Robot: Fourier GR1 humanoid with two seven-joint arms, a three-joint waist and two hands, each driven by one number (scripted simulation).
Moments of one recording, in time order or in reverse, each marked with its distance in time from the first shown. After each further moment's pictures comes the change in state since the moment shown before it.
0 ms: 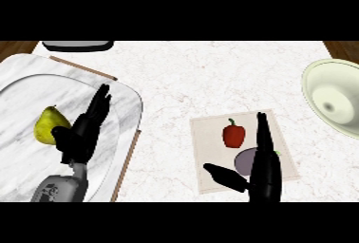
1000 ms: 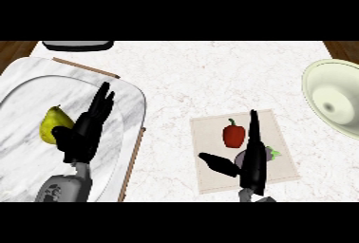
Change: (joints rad) left arm -0.002 -0.062 0.038 -0.031 -0.050 -0.033 0.019; right arm -0.095 0.009 -0.057 0.286 -0.326 -0.178 -0.284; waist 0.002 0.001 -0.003
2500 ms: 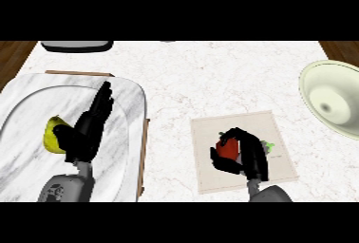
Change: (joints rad) left arm -0.004 -0.036 0.025 -0.004 -0.029 -0.015 0.012; right arm -0.097 -0.106 -0.009 0.214 -0.015 0.280 -0.192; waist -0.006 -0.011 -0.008
